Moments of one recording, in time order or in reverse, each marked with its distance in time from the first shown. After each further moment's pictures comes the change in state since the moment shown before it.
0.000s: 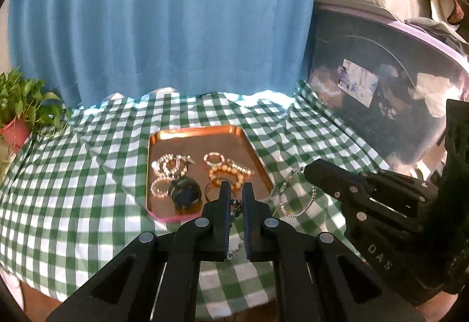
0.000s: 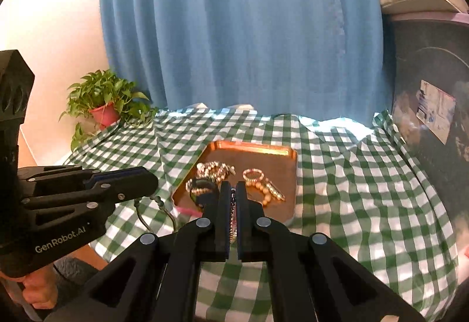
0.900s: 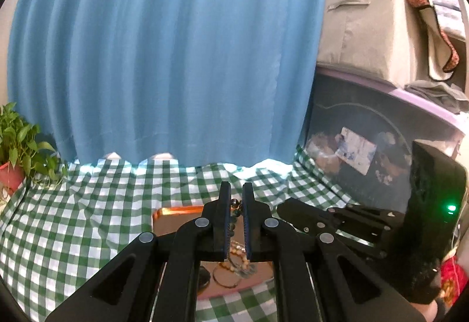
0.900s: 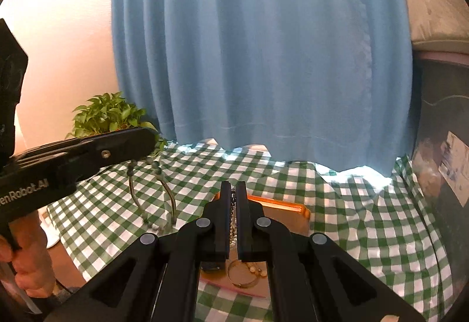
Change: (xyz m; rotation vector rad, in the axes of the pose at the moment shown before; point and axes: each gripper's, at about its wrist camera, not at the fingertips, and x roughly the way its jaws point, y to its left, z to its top) left arm -0.008 0.044 0.086 -0.023 -0.243 -0.060; right arm 0.039 0.002 0.080 -0.066 -0.108 0.064
